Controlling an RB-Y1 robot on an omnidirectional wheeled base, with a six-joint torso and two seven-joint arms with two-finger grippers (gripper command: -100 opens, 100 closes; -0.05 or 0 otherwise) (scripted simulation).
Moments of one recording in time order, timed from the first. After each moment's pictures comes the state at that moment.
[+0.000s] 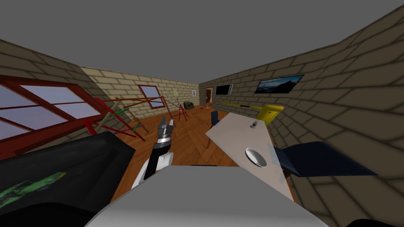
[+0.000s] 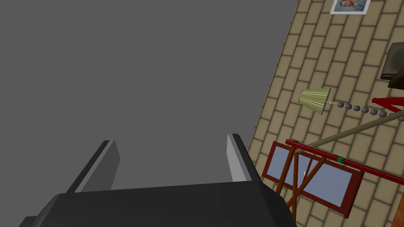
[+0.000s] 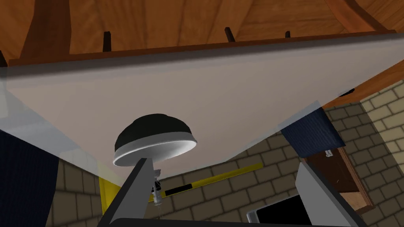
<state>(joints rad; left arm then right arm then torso) 0.46 -0.01 0.06 -2.30 -0.09 -0.42 0.14 0.99 -0.43 -0.03 -1.66 0.31 -0.14 0.32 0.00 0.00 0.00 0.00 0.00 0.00</state>
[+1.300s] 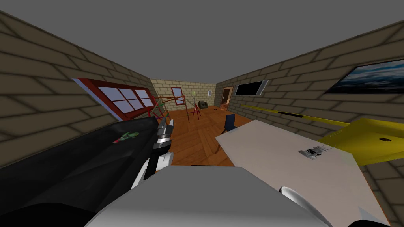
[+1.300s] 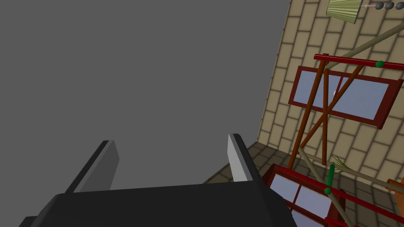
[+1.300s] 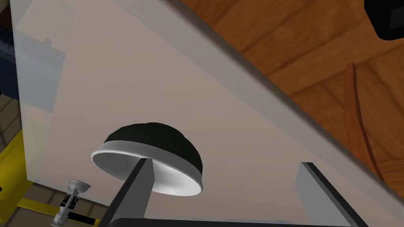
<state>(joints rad) 0.46 -0.01 0.06 -2.30 -0.09 -0.42 0.14 1.03 -0.52 -0.07 -1.29 0.47 -0.12 0.45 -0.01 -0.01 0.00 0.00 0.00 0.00</state>
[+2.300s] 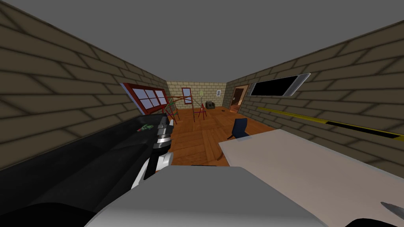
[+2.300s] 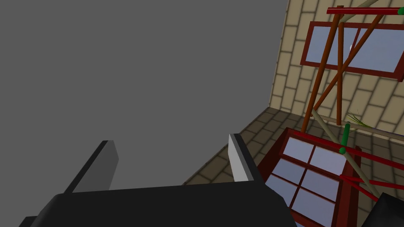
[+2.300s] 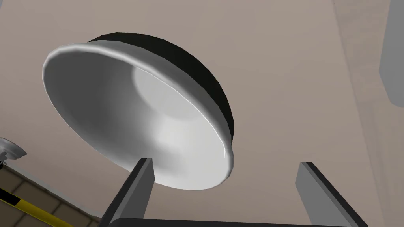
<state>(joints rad) 0.46 -0.01 0.06 -2.30 -0.09 -0.42 0.14 0.97 -0.51 -0.08 -1.09 0.59 -0.14 0.51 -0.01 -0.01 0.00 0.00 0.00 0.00</state>
